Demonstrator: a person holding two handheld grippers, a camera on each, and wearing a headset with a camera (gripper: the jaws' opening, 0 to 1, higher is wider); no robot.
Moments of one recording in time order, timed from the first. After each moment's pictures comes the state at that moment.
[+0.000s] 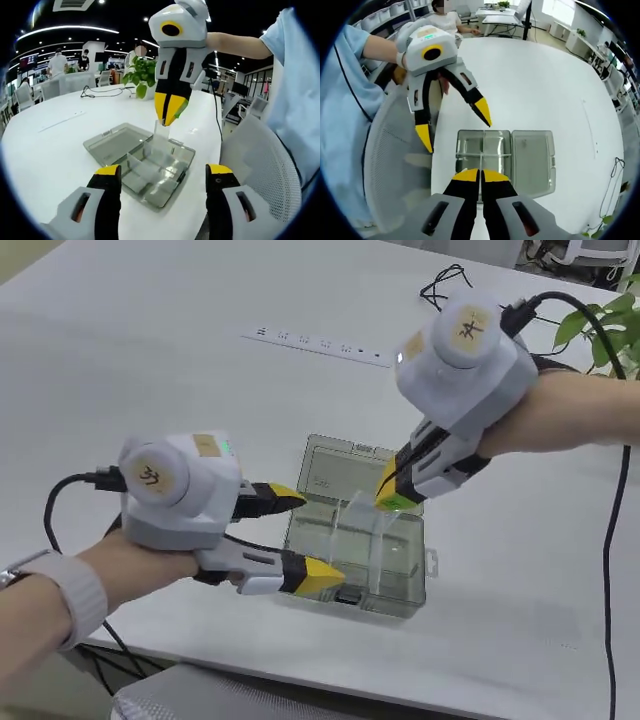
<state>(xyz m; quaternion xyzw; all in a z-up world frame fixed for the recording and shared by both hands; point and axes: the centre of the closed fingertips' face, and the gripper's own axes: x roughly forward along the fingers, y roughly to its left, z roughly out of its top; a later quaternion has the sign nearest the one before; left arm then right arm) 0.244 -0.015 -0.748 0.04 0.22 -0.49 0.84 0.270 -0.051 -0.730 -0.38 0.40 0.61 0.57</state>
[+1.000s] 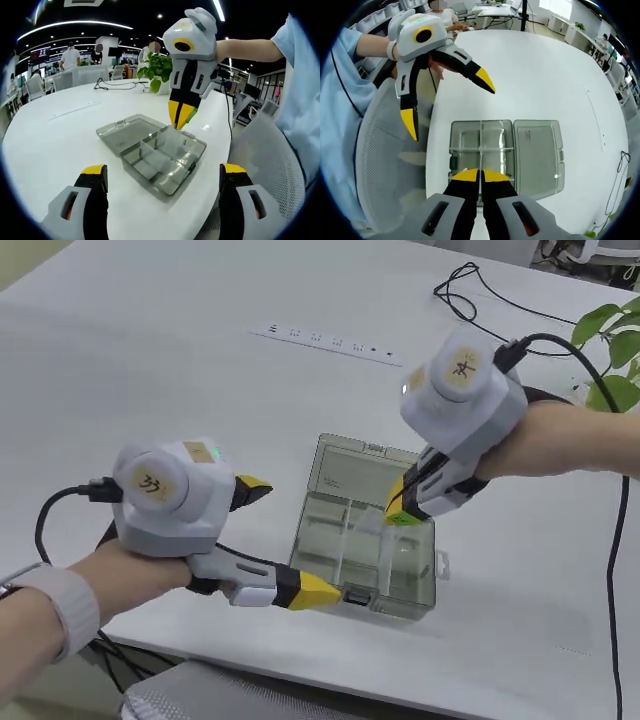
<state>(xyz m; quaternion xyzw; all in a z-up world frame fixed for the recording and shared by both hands) 0.248 0.008 -0.761 0.03 0.24 -0.44 0.86 0.274 -0.053 -0.762 -0.37 0.41 0.61 0.56</state>
